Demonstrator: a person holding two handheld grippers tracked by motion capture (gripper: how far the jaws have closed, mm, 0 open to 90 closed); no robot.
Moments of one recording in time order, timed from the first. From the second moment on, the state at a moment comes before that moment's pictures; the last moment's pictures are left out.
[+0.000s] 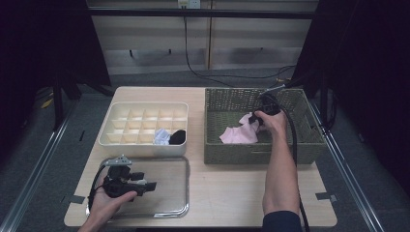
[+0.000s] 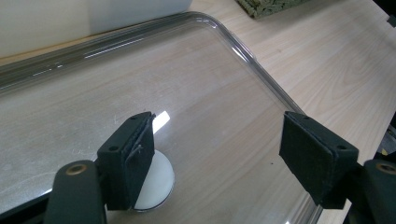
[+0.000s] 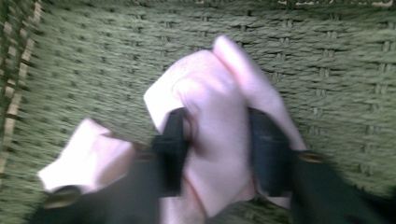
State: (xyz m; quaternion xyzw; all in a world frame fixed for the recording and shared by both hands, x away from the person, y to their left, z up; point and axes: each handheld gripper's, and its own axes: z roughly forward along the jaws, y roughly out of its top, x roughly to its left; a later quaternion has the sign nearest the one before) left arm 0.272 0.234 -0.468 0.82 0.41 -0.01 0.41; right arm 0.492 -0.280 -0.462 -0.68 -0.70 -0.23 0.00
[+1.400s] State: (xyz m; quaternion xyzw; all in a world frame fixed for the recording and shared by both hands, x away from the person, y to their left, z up) left arm 0.271 0.232 -0.467 0.81 0.41 -0.01 0.41; right arm 0.453 -0.281 -0.385 -0.61 -0.66 -0.44 0.02
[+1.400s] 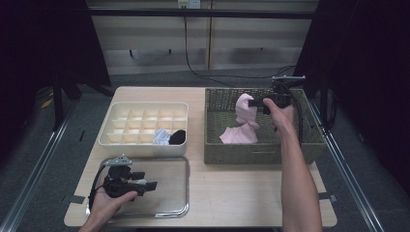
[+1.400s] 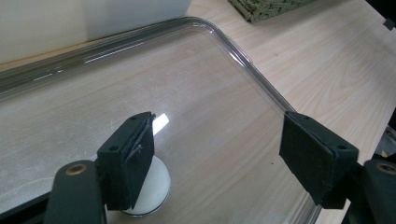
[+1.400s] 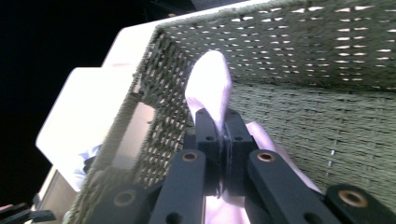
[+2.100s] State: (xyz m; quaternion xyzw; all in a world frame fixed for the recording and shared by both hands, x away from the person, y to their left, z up) left arm 0.272 0.229 -0.468 0.82 0.41 -0.01 0.41; right arm 0.429 -0.282 -0.350 -0.59 -0.66 -0.46 0.03
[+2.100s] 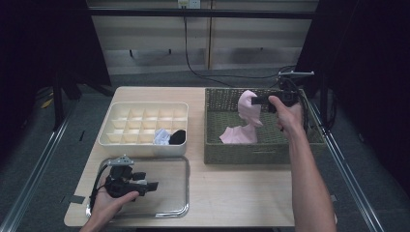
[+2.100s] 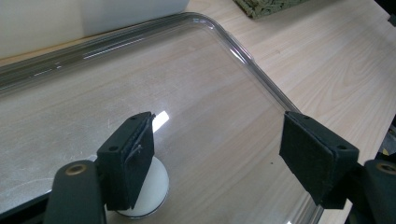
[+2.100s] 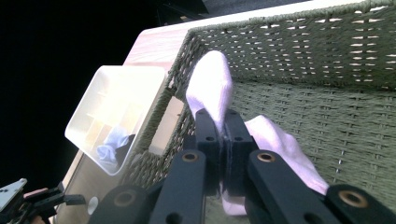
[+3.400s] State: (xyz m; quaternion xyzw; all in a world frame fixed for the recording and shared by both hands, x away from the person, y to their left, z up) left arm 0.272 0.225 -0.469 0.82 0.41 -0.01 0.40; right arm 0.397 -0.272 -0.282 -0.56 -0.67 -0.49 0.01
